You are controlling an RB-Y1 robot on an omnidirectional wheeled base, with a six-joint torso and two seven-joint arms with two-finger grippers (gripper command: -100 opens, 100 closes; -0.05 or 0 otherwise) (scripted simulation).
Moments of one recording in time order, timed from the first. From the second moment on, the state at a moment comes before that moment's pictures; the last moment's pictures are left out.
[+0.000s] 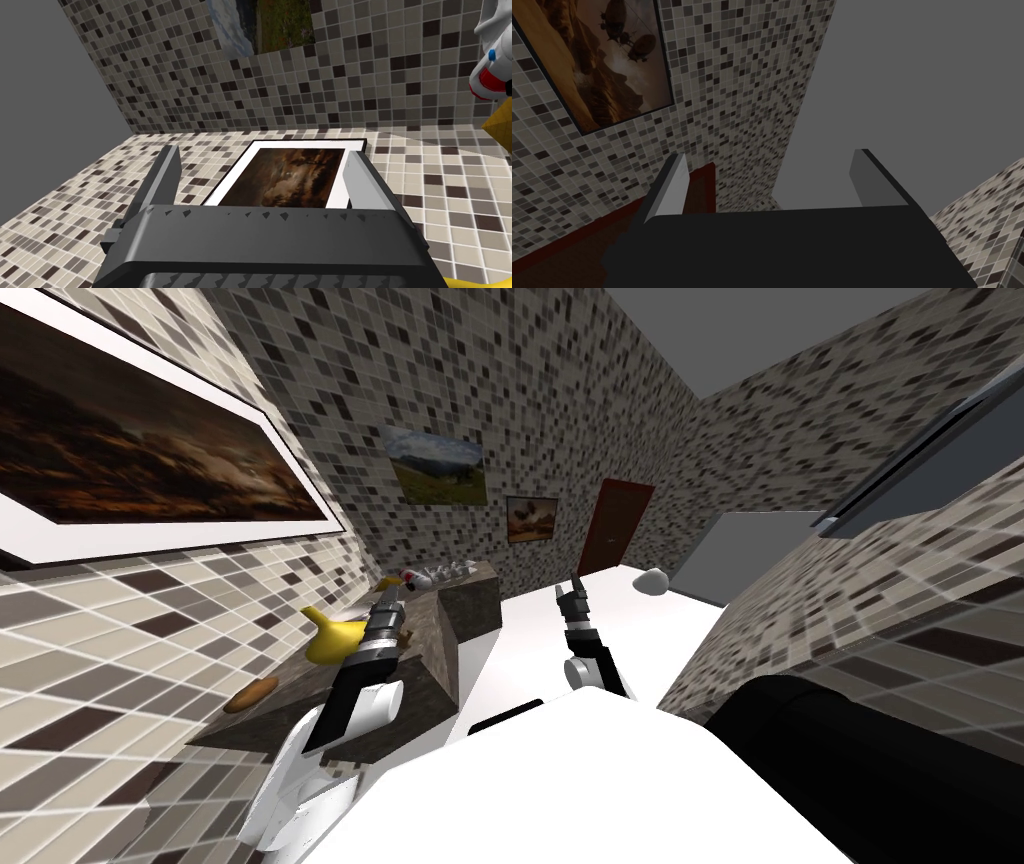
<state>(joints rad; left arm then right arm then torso) 0.19 0.18 0.10 -2.21 -0.06 0.03 -0.10 0.48 0.05 0.05 -2.28 -0.11 -0.36 0.06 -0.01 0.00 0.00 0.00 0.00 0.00</state>
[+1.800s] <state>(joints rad) -0.04 0.18 0.23 -2.13 -0.11 0.53 -0.25 0.48 0.05 0.05 -2.28 -0.11 -0.36 0.06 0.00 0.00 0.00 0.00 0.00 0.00</state>
